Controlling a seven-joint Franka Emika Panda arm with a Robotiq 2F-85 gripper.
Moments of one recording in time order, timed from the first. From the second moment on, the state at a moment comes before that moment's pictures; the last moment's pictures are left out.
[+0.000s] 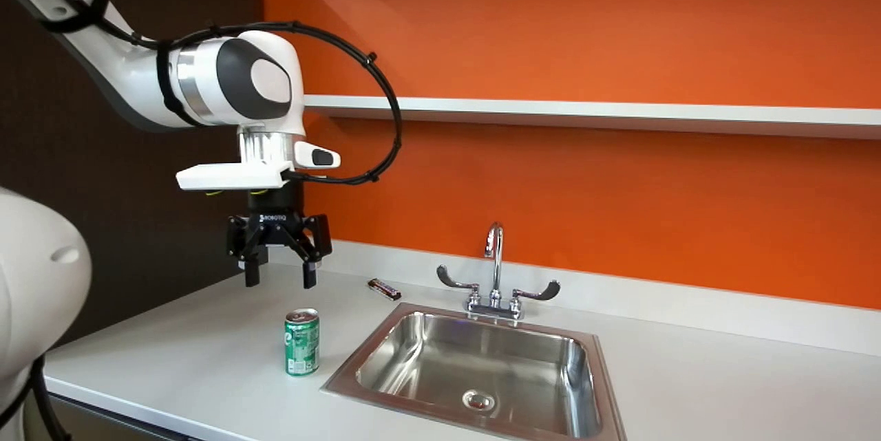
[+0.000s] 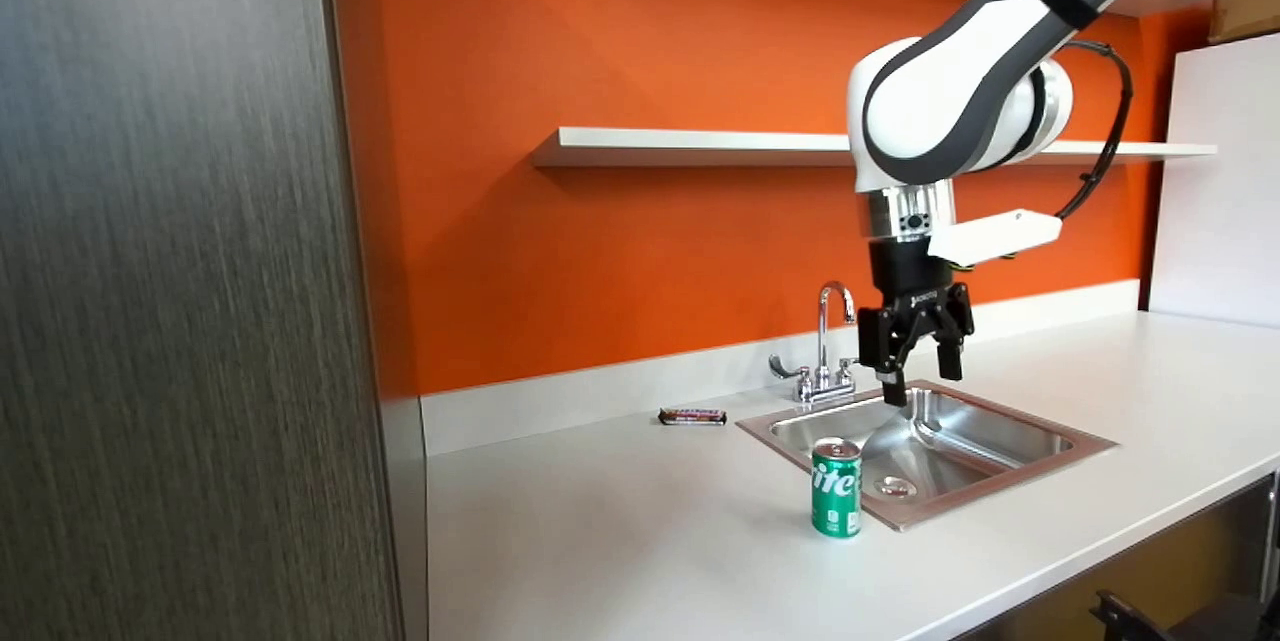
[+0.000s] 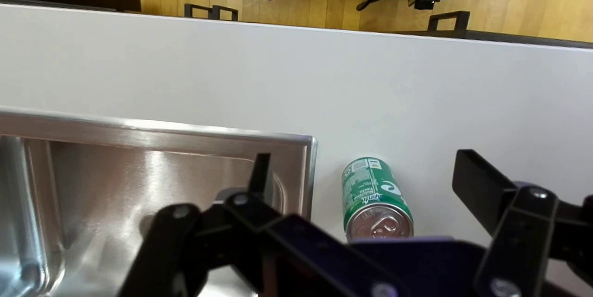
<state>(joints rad) 0.06 -0.52 0.00 -2.78 -0.14 2.18 -0.01</state>
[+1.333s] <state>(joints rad) 0.06 -0.24 -0.01 -2.74 -0.04 2.35 0.00</state>
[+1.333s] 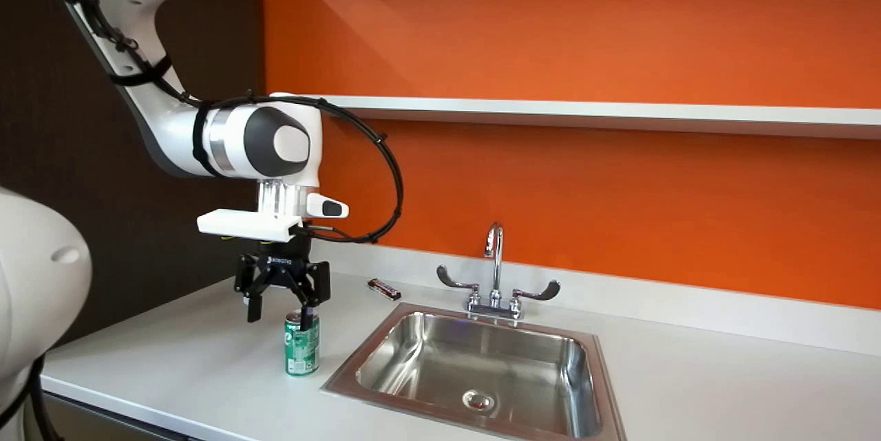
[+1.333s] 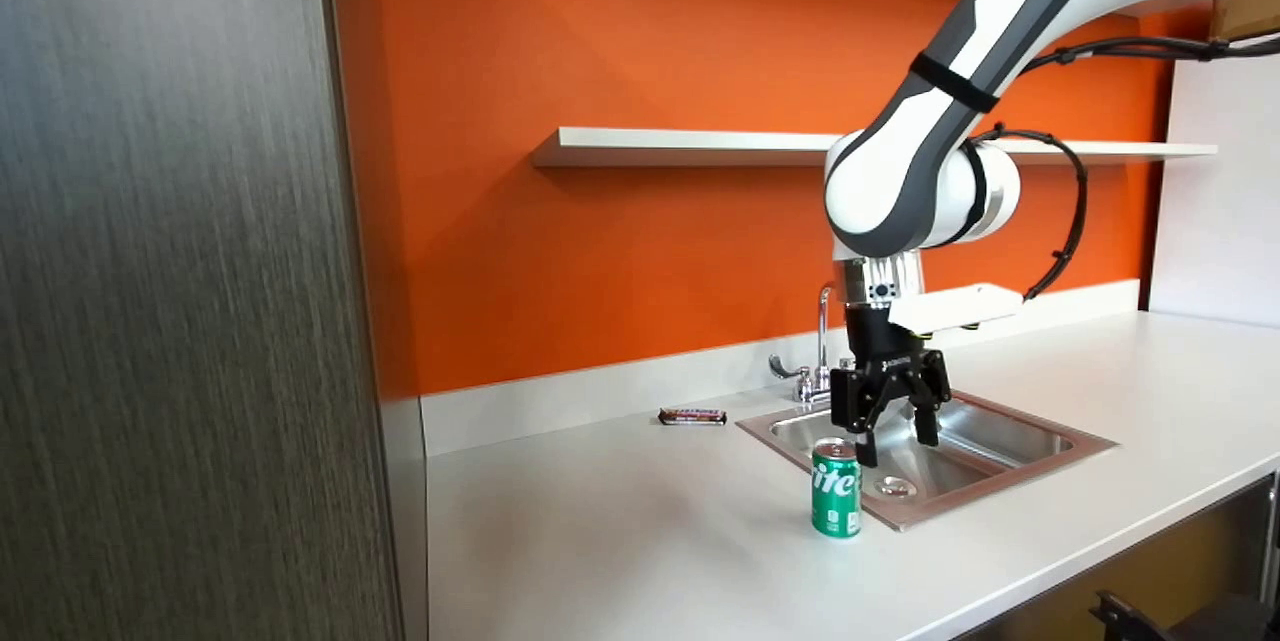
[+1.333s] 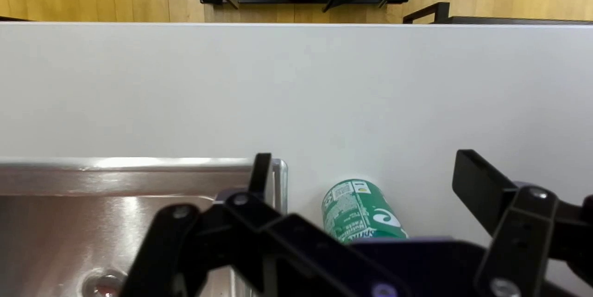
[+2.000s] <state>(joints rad) 0.06 -0.22 -0.01 -2.74 -0.04 2.35 0.01</state>
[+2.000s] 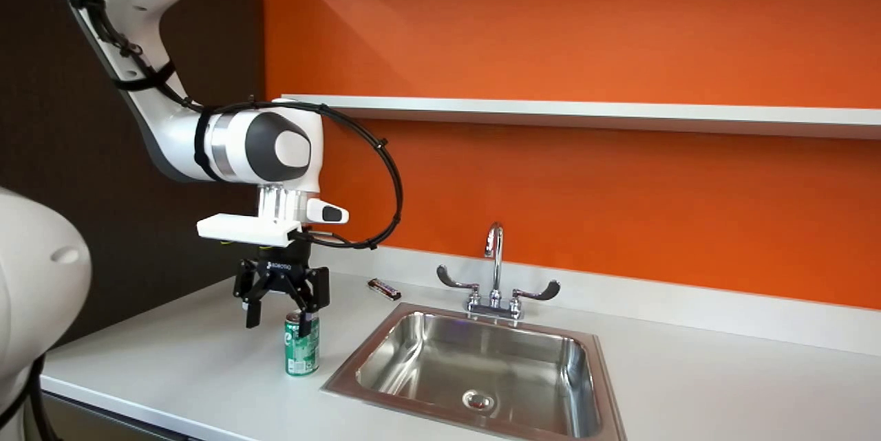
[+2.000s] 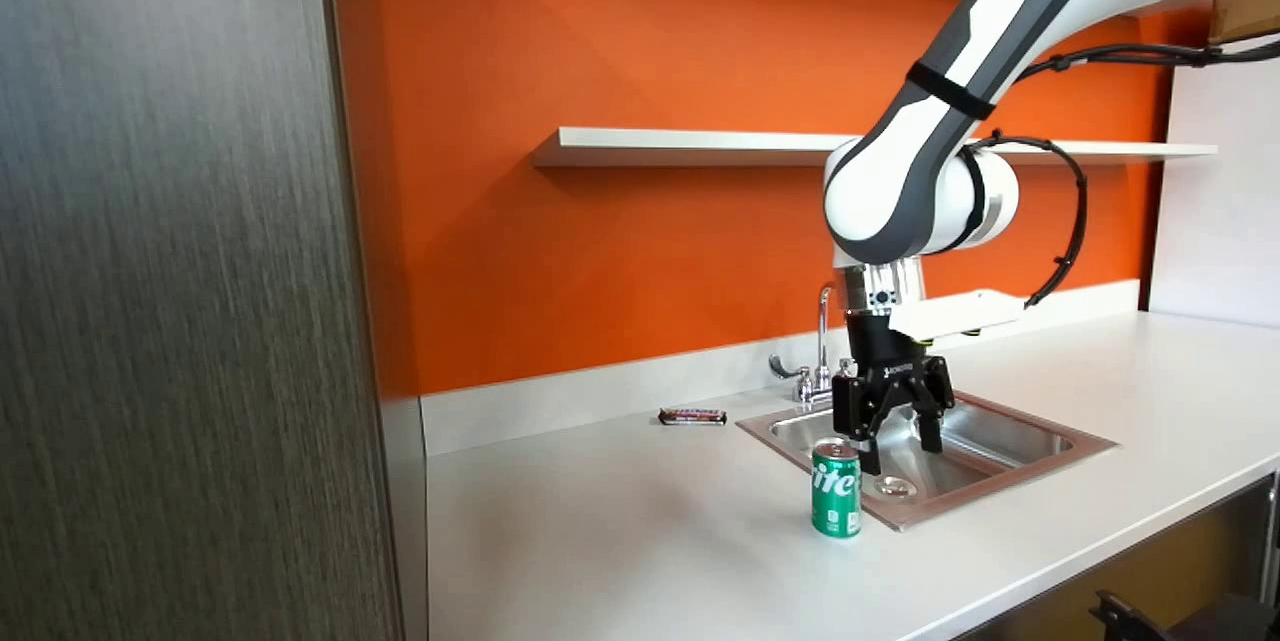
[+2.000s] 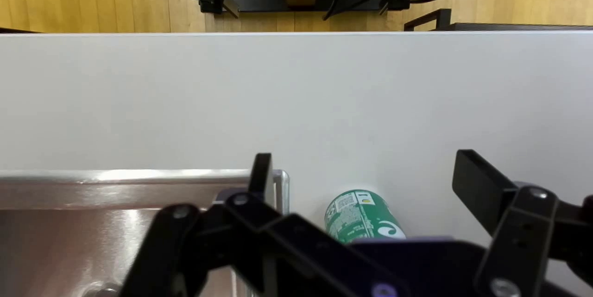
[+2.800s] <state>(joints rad) 0.06 -0.22 -0.01 -2.75 -0.04 2.35 0.00</state>
